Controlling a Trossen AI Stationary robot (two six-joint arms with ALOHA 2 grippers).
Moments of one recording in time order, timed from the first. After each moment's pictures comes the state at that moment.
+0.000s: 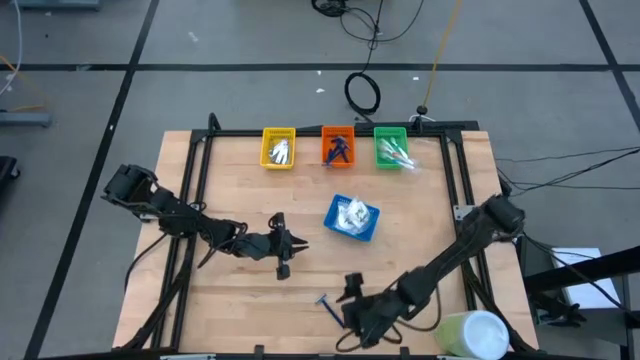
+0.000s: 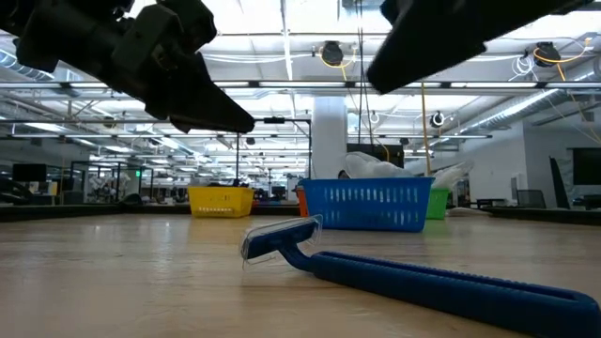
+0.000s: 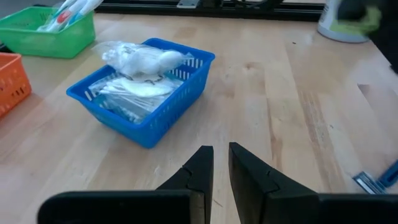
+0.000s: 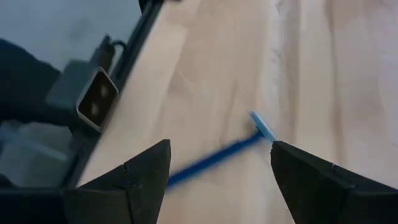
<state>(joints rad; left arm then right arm) -0.36 1.55 0.58 0.52 -0.43 -0.21 0.66 1.88 1.24 -0.16 0.34 0.28</state>
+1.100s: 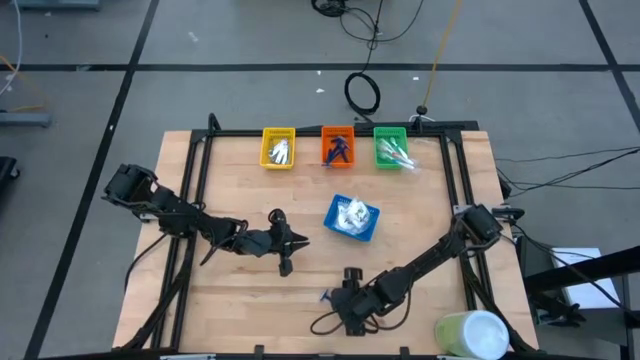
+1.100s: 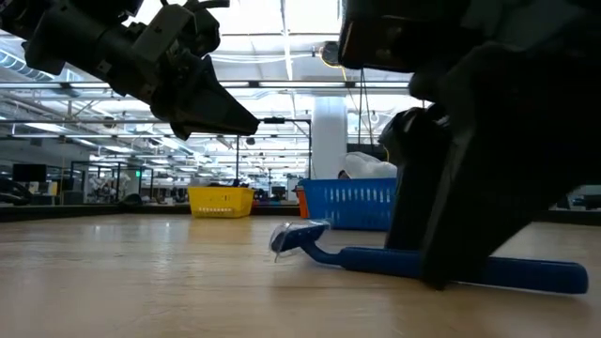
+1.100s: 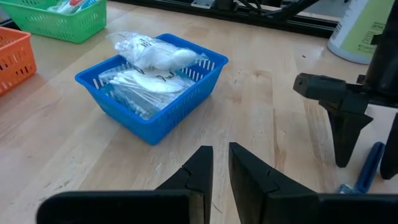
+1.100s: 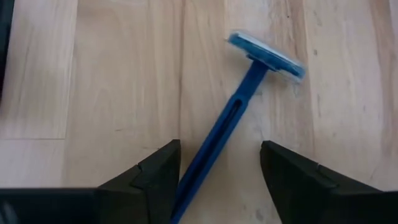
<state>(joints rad) -0.33 1.55 0.58 0.52 -0.42 -0.32 0.57 2.07 1.26 -0.38 0.18 0.56</state>
